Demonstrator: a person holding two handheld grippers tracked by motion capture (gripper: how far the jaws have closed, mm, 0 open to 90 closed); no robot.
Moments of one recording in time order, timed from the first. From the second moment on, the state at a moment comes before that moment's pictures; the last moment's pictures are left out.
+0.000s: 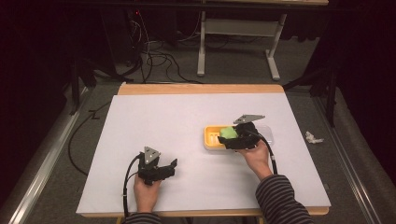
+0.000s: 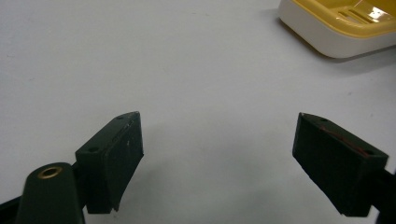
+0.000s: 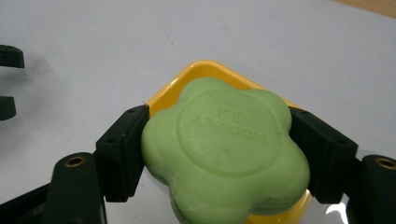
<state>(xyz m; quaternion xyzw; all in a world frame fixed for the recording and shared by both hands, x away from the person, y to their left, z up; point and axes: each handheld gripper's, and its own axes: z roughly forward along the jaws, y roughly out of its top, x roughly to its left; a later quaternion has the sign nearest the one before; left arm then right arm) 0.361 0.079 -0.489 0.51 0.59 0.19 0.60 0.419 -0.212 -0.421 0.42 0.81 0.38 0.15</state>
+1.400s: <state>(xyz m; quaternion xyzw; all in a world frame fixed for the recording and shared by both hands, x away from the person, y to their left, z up) 0.362 0.079 -0.490 0.52 0.59 0.19 0.59 0.438 -0.194 -0.437 0.44 0.81 0.36 0.17</state>
